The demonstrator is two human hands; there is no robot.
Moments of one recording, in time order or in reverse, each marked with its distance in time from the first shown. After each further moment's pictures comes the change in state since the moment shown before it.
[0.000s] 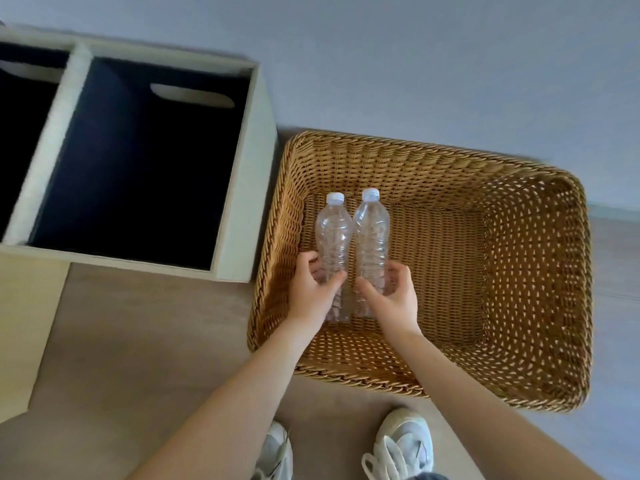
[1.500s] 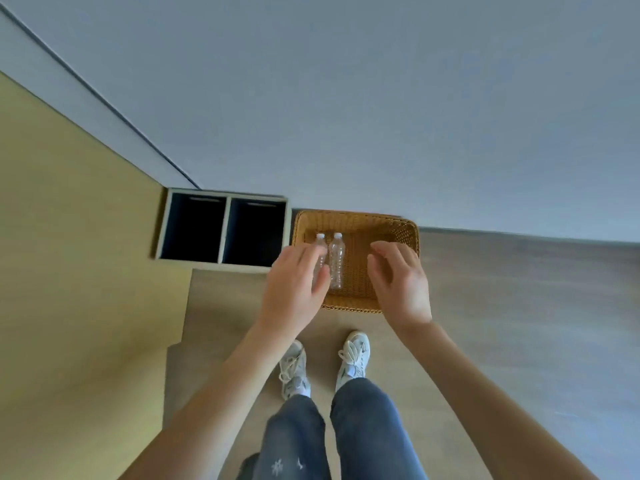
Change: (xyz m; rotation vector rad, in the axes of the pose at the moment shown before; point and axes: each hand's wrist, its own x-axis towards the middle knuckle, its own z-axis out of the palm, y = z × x) left_hand -0.371 0.416 -0.157 0.726 0.082 0.821; right_hand -0.345 -0.386 -0.248 -0.360 0.197 -0.659
